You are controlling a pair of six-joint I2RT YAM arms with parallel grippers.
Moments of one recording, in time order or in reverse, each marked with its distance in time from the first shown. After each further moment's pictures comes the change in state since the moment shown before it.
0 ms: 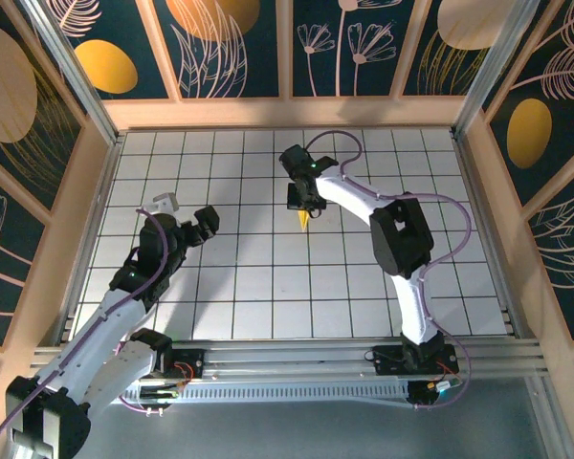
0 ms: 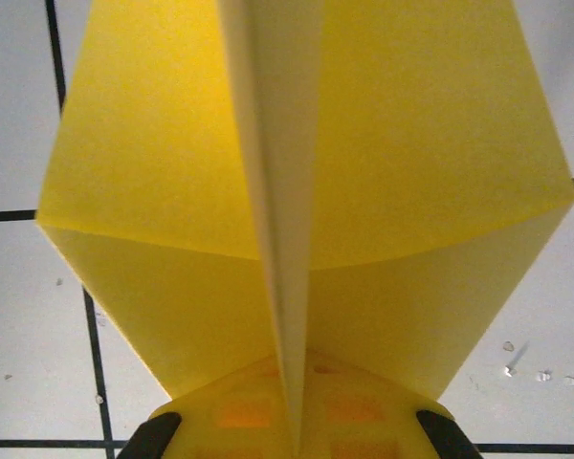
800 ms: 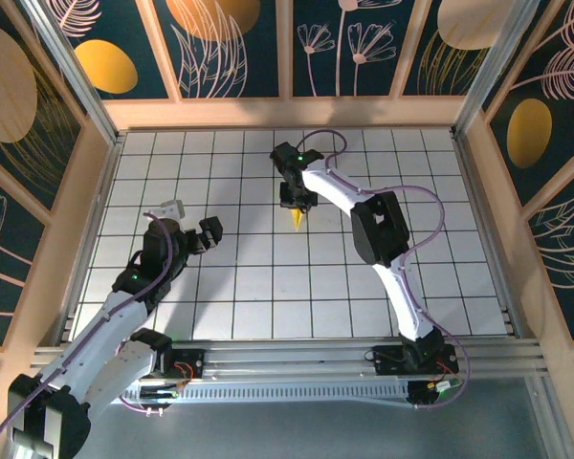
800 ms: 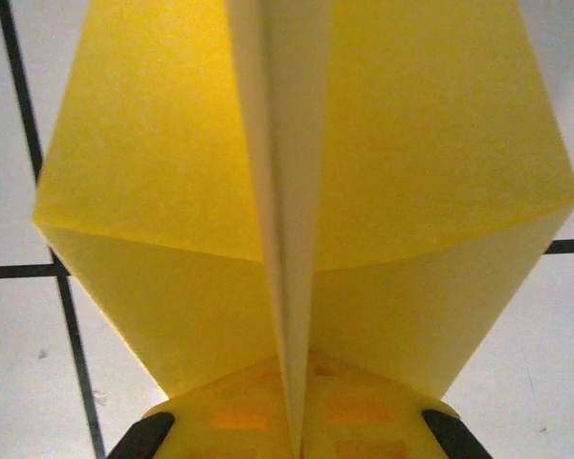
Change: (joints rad) left arm 0.000 -0.001 -0.050 -0.011 0.050 0.052; right arm -0.004 0.231 0.294 -0.169 -0.030 -0.001
